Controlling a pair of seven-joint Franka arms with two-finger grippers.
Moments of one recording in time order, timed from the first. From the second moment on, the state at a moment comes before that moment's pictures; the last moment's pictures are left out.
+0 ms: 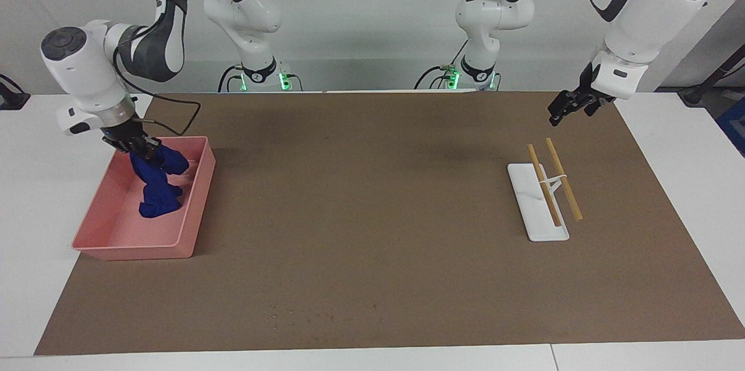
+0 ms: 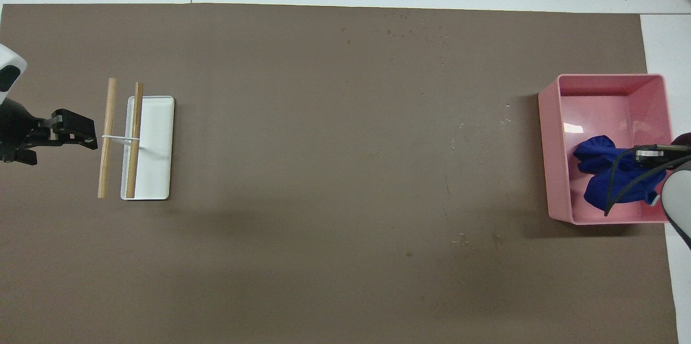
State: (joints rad) left arm -0.03 -0.03 0.00 -1.71 0.01 1.59 -0.24; right arm -0.33 0.03 0.04 -2.08 -0.08 2.12 -0.02
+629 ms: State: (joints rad) left arm -0.03 -0.03 0.00 -1.71 0.01 1.59 -0.24; right arm -0.29 0.01 0.07 -1.98 -0.06 1.99 0.02
